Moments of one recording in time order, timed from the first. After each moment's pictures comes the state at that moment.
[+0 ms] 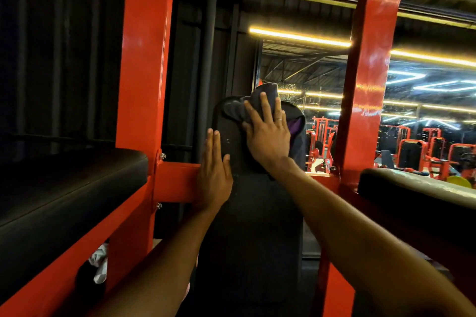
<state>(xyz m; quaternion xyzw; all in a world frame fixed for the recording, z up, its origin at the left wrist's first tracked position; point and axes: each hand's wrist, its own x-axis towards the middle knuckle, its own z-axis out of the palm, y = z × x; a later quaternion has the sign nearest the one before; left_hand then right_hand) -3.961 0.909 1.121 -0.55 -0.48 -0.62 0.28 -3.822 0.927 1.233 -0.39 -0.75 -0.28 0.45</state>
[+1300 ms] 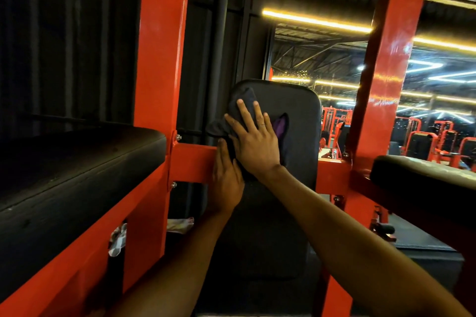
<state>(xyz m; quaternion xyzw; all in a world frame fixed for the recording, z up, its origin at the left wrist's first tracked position) -3.952 0.899 1.066 -0.50 -0.54 -0.63 0.26 -3.866 0.904 1.174 -0.32 -0.79 -0.35 0.40</state>
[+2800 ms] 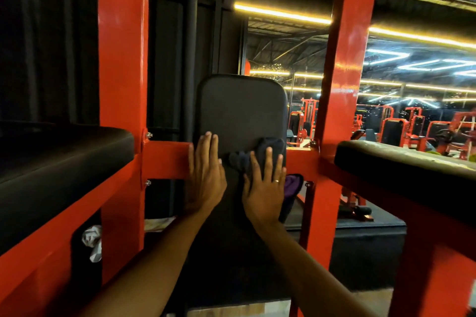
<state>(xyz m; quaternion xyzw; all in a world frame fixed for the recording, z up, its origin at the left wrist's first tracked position) -3.939 0.881 1.070 -0.54 -0.55 -0.51 0.37 -3.792 0.912 1.036 -0.45 -0.67 -0.24 0.54</state>
